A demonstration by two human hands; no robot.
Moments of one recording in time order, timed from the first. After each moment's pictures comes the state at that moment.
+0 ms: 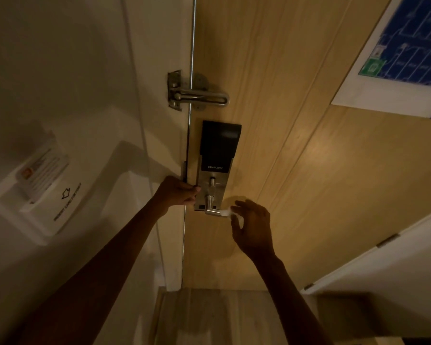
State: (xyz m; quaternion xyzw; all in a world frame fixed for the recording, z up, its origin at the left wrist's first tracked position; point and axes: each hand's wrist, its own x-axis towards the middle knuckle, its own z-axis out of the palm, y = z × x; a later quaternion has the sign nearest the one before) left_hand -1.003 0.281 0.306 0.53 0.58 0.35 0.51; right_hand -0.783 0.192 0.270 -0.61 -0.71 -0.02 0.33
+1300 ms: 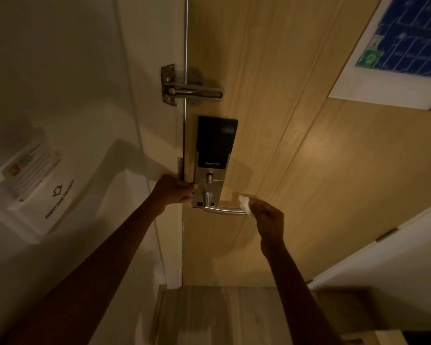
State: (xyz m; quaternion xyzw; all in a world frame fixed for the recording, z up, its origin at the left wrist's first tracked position) left_hand -1.002 0.280 0.302 0.54 0.58 0.34 0.51; right_hand -0.758 0.199 0.276 -0.59 -0.36 0.38 0.61
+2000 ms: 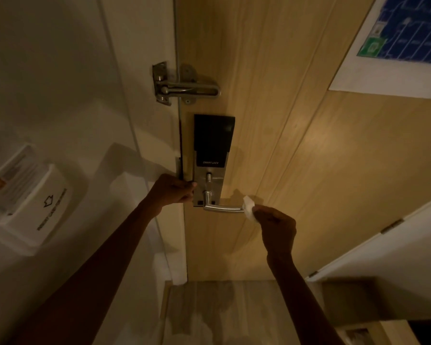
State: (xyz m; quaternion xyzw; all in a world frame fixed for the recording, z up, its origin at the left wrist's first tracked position) left_hand -1.003 0.279 0.305 0.52 0.57 0.35 0.52; right_hand -0.762 0.171 0.284 -0.66 -0.39 0.25 0.59
